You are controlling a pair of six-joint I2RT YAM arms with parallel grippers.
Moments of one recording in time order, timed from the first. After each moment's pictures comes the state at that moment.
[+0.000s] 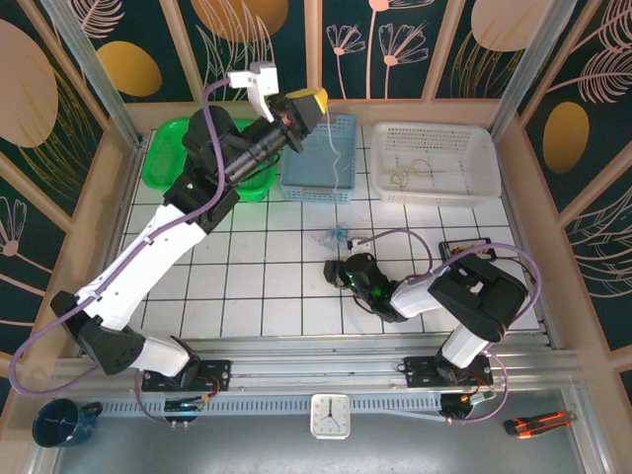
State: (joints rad) left arm -0.68 1.45 1.65 0.06 0.23 -0.54; right arm 0.90 1.64 0.41 0.64 0.26 0.74
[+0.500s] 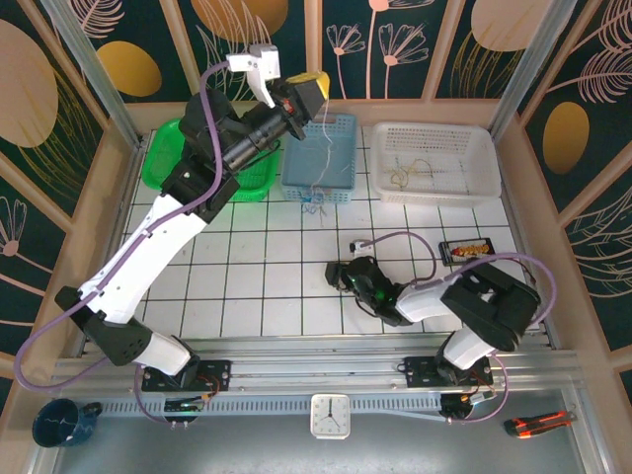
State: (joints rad) left arm -0.68 1.50 1.75 -0.01 0.23 -0.50; right arm 0.92 1.52 0.38 0.56 0.27 0.75
